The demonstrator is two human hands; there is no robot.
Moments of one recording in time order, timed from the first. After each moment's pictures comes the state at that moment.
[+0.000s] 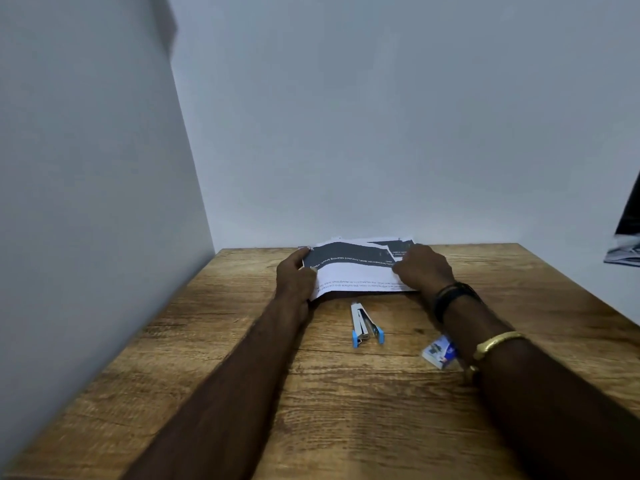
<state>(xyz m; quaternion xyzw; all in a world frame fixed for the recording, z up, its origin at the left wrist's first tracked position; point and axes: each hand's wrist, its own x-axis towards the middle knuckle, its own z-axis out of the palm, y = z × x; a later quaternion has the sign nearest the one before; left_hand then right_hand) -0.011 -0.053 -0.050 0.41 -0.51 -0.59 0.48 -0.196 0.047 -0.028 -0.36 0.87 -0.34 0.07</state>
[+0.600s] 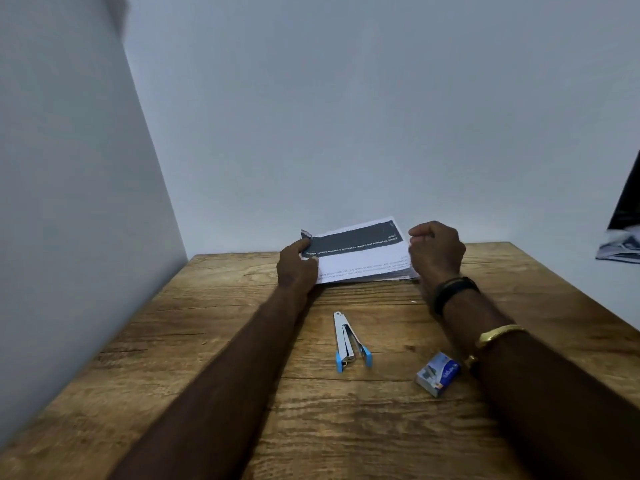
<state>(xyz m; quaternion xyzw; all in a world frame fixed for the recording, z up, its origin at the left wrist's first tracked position) -0.066 -0.095 -0.051 0.44 -0.65 -0.44 0.44 -0.241 0.028 -0.025 -0.23 0.76 -0.61 -0.02</state>
